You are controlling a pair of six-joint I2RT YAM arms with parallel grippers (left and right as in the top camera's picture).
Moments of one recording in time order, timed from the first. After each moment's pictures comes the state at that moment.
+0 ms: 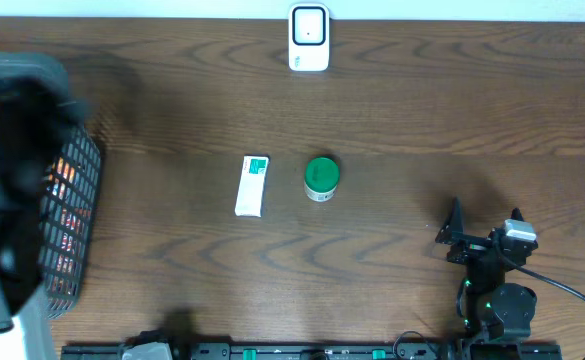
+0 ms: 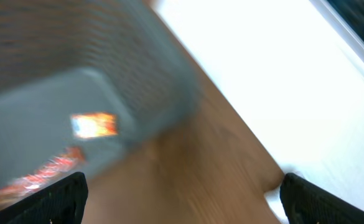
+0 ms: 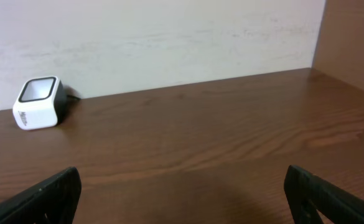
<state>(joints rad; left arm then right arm) 0.19 1.21 1.86 -1.28 -0.26 -0.74 -0.01 0.01 0.01 -0.06 0.15 0.12</state>
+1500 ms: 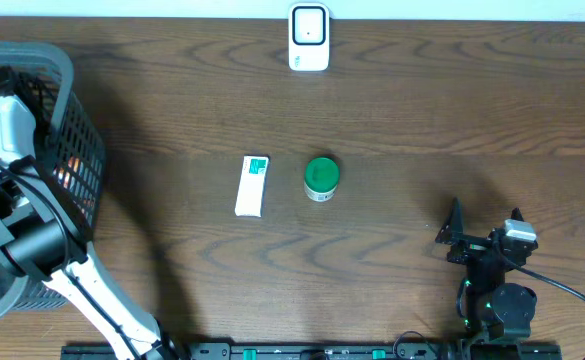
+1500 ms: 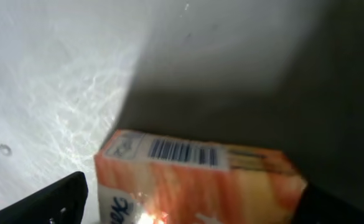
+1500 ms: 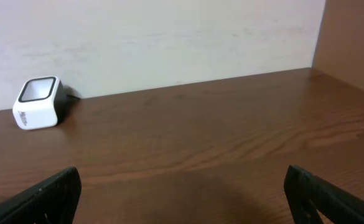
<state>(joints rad) 0.52 2.22 1.78 -1.08 -0.13 -0.66 -0.01 0.01 0.01 -0.06 0.15 0.12</state>
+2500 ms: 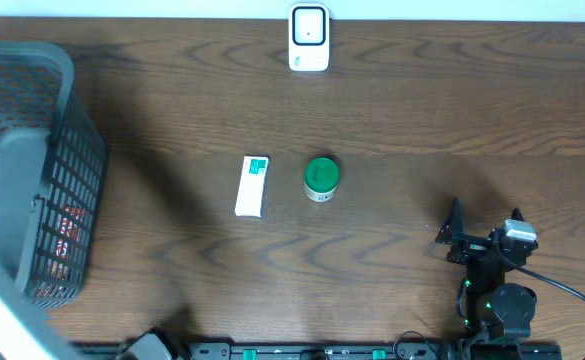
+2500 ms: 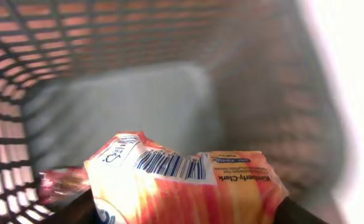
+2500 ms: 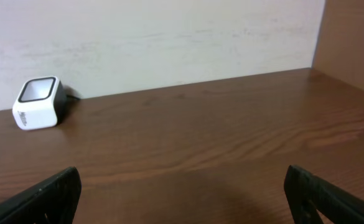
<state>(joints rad) 0.66 1.33 1.78 -1.25 -0.05 -0.64 -0.01 0.01 0.01 -0.06 0.15 0.12</state>
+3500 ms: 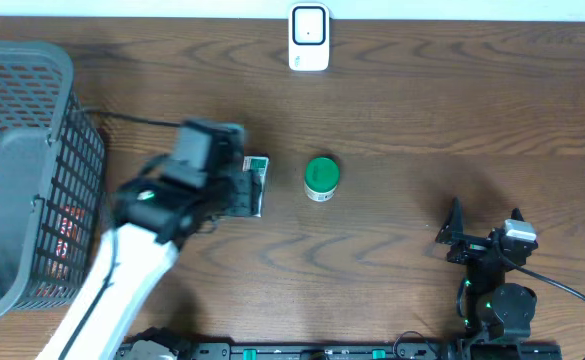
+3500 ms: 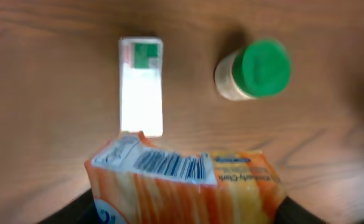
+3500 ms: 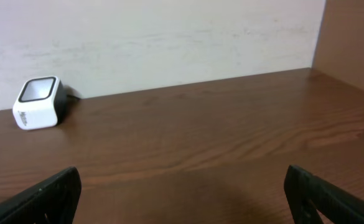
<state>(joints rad) -0.42 1.25 1.11 -0.93 0.13 -0.31 -0.01 0.01 0.01 -0.06 0.15 0.12</state>
